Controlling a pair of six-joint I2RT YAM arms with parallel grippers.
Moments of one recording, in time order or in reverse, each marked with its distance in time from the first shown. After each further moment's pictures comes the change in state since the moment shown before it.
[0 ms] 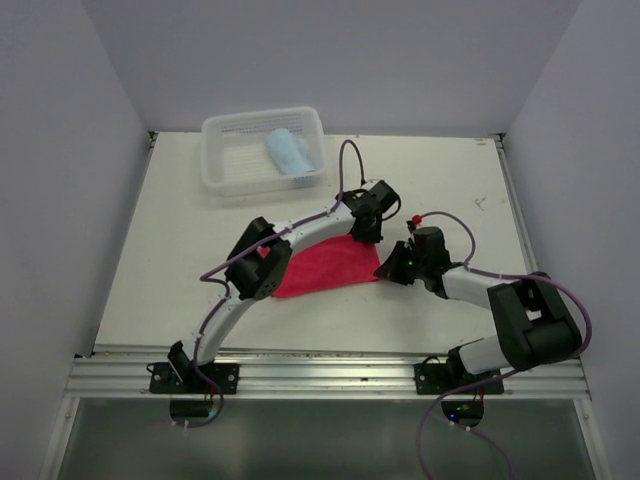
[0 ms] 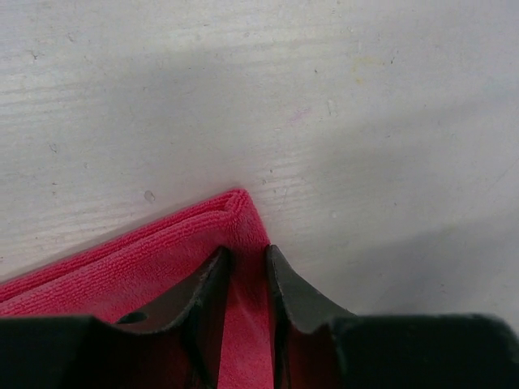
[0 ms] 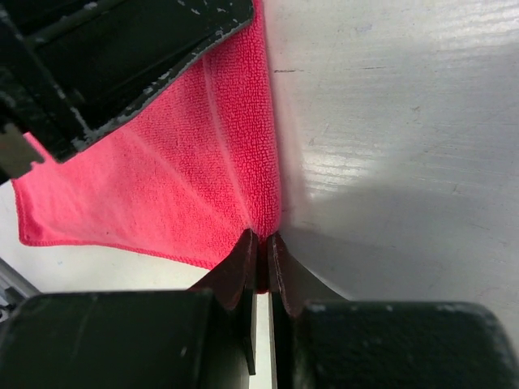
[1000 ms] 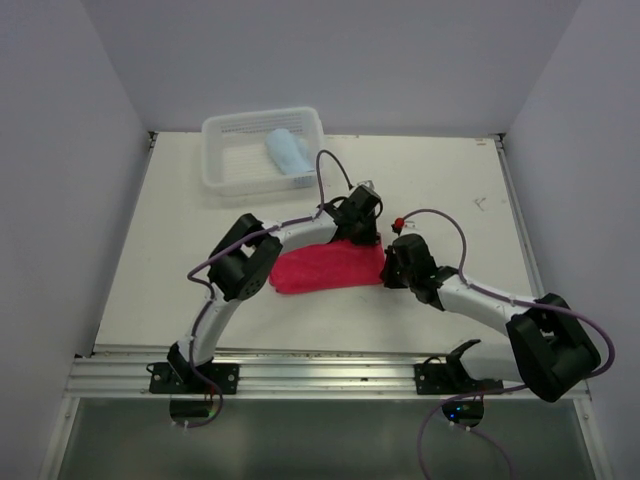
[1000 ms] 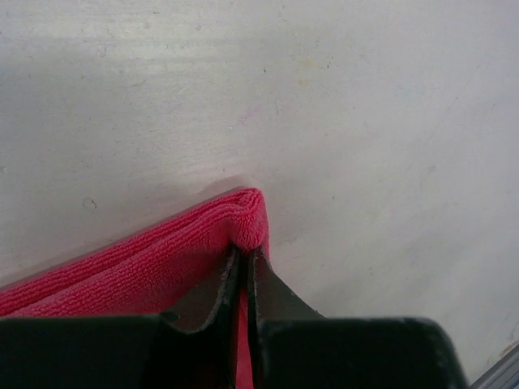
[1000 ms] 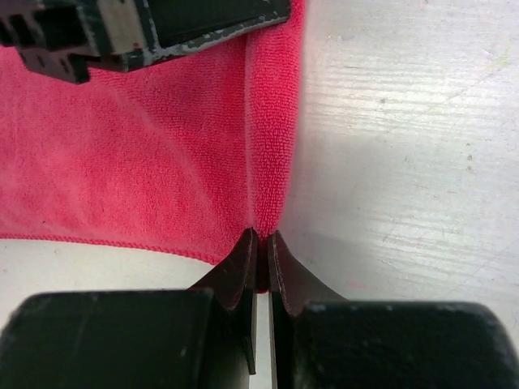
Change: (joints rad) left arm 0.038 -0.132 -0.327 0.396 0.180 -0.131; right arm 0.223 -0.163 0.021 -0.187 0.422 -0.170
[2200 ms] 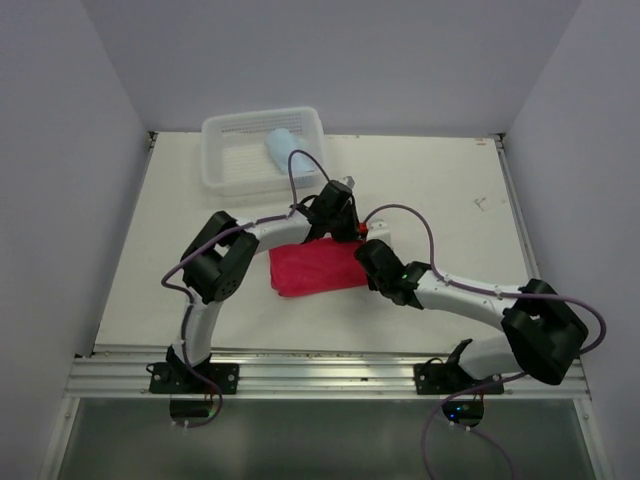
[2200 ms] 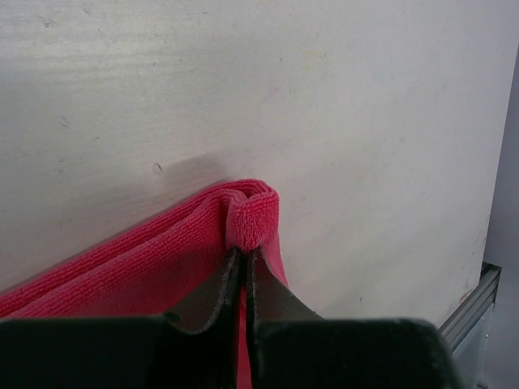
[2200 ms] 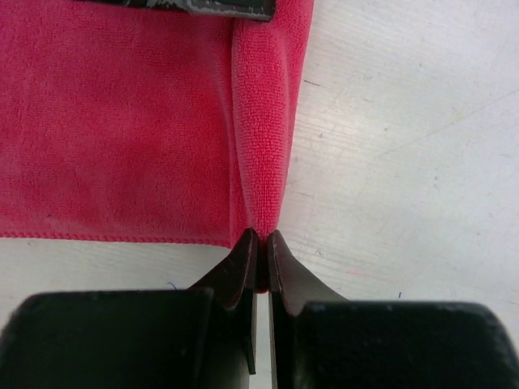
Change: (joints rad) left arm 0.097 -0.174 -0.282 0.216 0.167 0.018; right arm 0.293 0.086 0.182 -0.205 0.377 -0.095
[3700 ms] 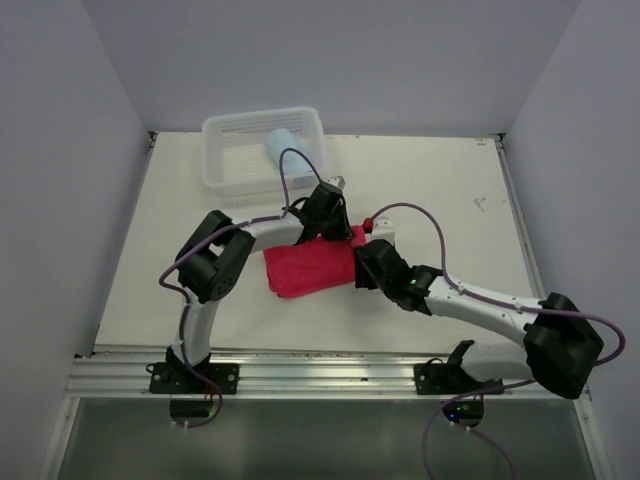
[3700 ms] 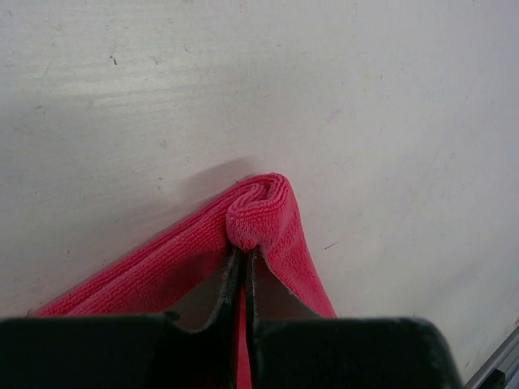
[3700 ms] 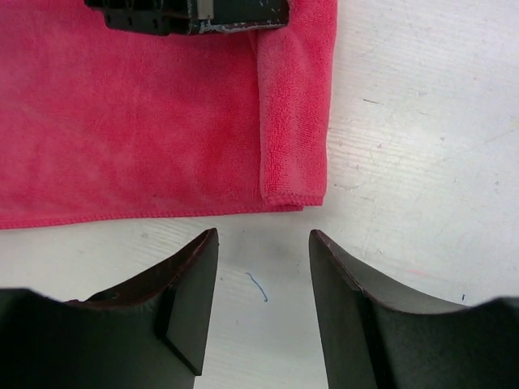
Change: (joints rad) left arm 0.039 -0.028 -0.087 0.056 -0.048 0.093; right arm 0.045 -0.078 0.008 0.035 -0.049 0.116
